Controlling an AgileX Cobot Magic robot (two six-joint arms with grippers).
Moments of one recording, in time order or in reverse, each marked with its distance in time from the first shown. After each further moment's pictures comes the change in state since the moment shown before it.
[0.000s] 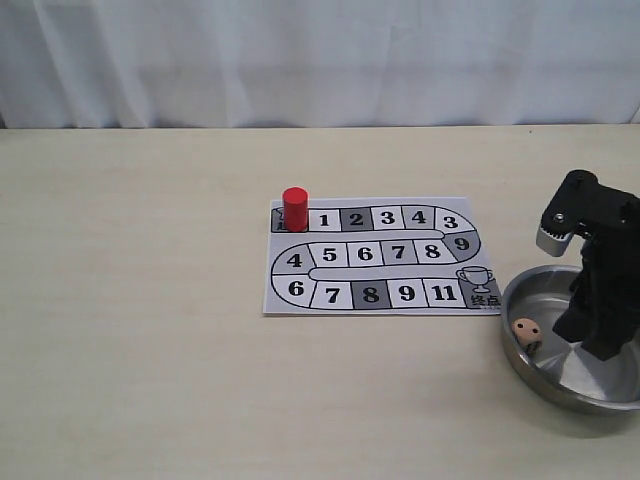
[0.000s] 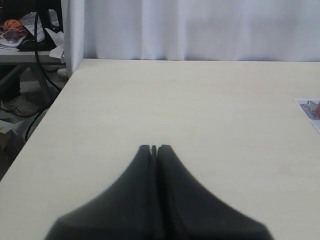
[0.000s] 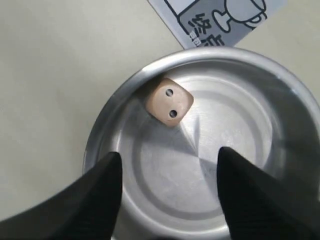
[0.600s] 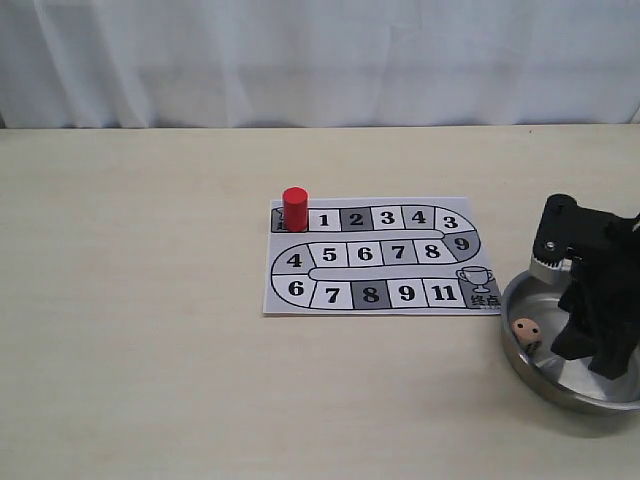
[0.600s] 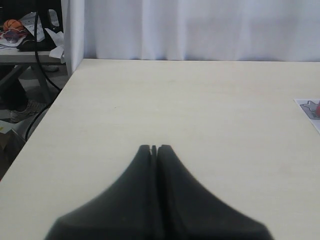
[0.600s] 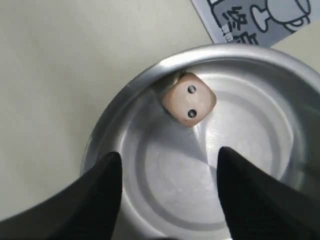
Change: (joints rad) left arm 0.000 0.000 0.000 0.000 0.000 0.000; right arm 0.000 0.072 0.000 0.006 -0.002 -0.167
